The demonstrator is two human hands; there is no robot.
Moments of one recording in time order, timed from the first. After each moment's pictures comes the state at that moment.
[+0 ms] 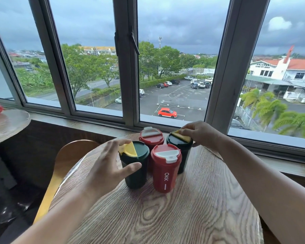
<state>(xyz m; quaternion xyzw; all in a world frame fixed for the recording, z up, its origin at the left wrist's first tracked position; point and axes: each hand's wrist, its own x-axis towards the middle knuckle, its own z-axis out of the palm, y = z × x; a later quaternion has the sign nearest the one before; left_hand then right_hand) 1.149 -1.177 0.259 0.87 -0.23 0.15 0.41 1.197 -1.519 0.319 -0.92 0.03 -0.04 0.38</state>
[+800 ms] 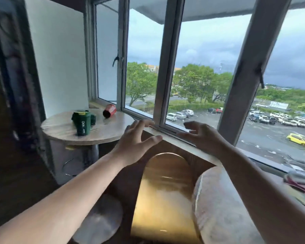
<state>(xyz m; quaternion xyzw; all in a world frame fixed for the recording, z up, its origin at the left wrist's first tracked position) 1.171 -0.816 0.332 0.87 -0.12 0.24 0.41 1.244 -1.070 0.379 -0.91 -0.22 -0.11 0.32</state>
